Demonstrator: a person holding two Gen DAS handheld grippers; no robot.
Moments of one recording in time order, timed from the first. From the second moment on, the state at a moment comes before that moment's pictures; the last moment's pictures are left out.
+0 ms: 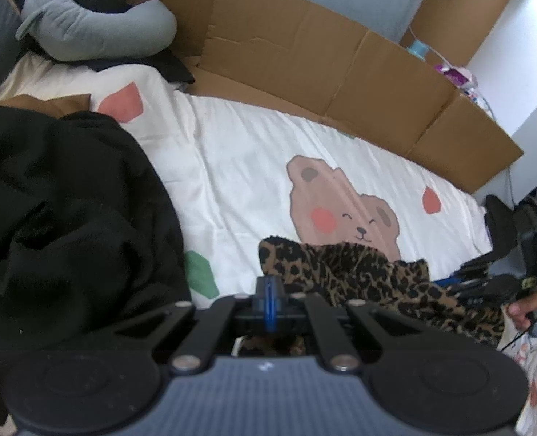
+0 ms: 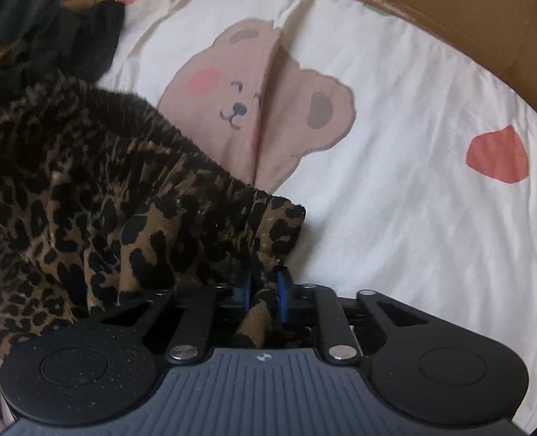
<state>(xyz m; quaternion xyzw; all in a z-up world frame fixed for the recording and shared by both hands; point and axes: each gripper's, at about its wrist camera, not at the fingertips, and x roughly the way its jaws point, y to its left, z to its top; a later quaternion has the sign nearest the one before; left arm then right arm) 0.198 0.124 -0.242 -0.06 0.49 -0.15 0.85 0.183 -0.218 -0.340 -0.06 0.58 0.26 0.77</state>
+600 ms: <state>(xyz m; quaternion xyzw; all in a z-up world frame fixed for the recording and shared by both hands) 0.232 0.097 -0.210 -0.02 0.43 -0.19 0.88 0.183 -0.271 -0.246 -0.08 0.45 0.18 0.87</state>
